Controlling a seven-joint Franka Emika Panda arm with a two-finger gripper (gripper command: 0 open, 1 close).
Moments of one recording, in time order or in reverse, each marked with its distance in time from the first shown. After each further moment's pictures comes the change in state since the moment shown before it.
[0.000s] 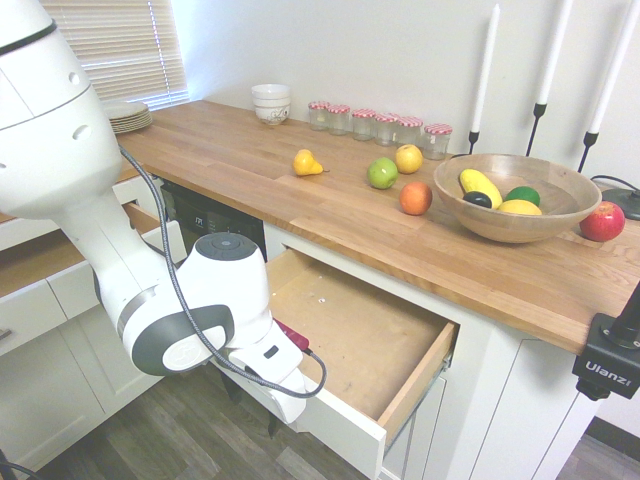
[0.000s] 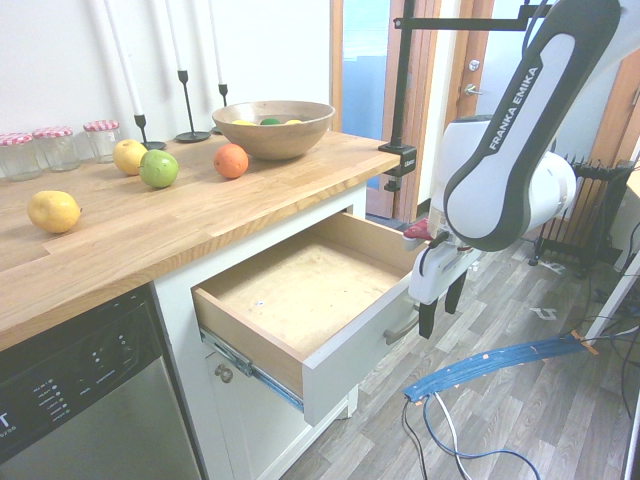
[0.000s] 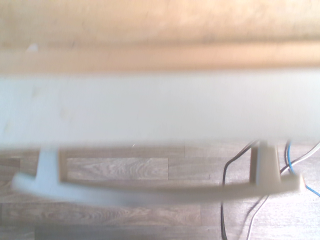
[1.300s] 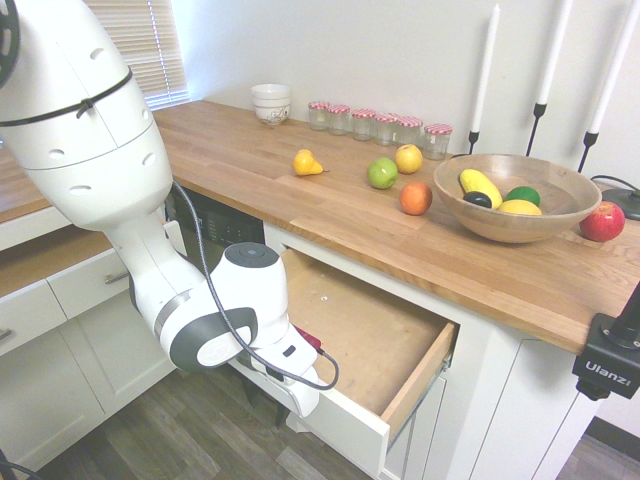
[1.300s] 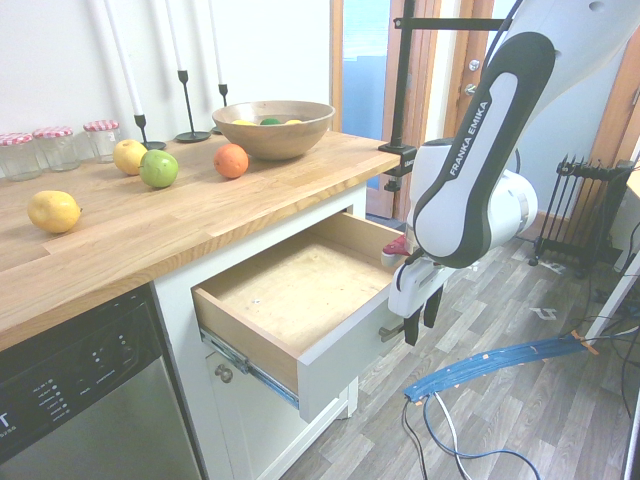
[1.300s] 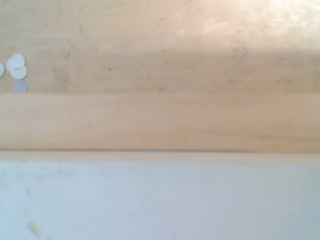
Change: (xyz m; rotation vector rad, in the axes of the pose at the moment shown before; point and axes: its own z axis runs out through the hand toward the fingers) arm 0.012 -0.025 0.031 -0.015 -0.017 -0.026
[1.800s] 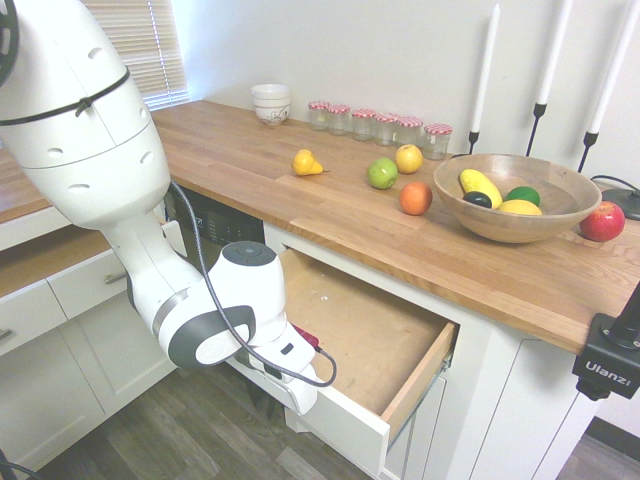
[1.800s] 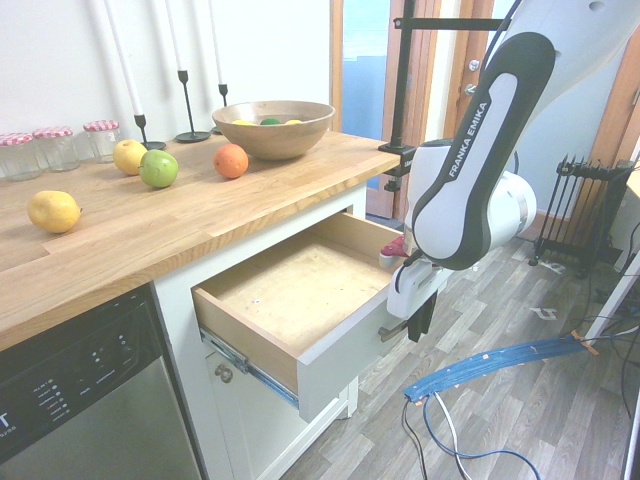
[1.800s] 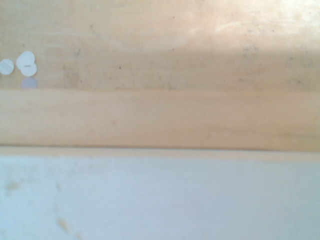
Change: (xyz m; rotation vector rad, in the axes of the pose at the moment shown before) arm -0.002 -0.002 0.000 -0.002 0.002 -0.007
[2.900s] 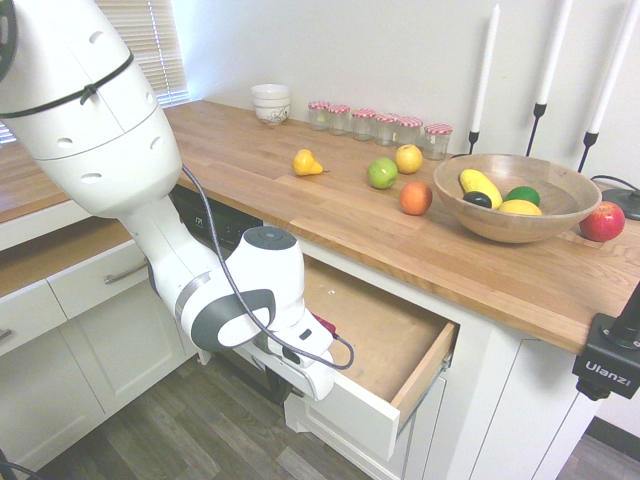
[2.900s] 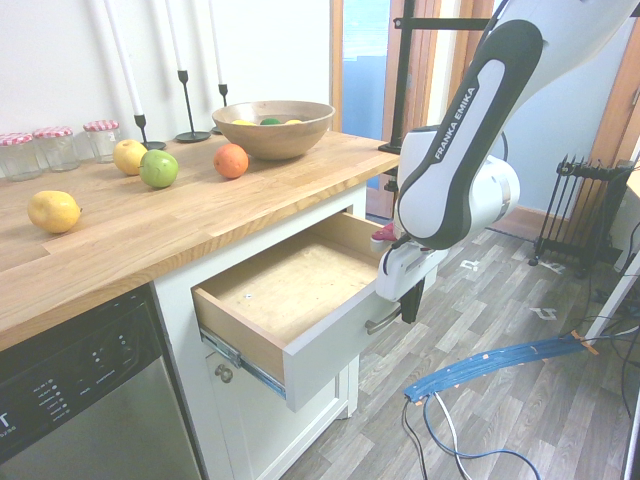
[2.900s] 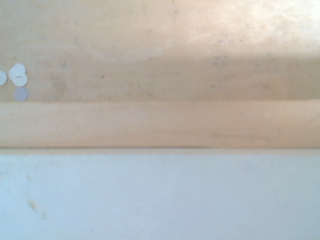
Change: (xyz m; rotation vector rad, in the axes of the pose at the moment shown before) arm 0.031 -0.014 -0.016 0.008 0.002 0.021
